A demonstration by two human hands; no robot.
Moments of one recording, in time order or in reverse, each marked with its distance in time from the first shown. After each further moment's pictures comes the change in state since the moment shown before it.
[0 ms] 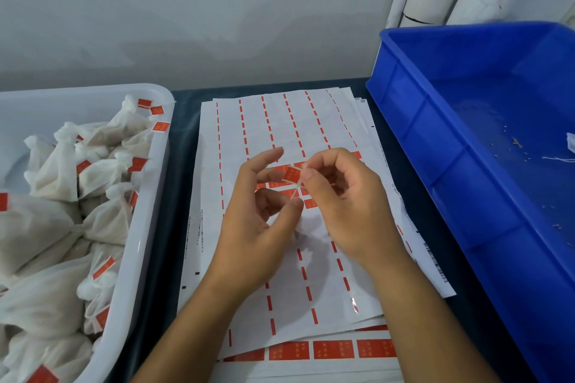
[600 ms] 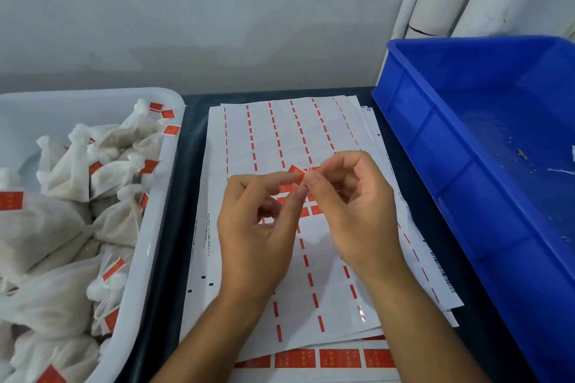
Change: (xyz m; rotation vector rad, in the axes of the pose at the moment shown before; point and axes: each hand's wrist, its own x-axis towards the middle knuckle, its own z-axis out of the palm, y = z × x) left_hand -0.001 0.004 0.008 0.226 0.344 0.252; right_hand -0.004 -0.004 0.013 0.127 0.148 -0.011
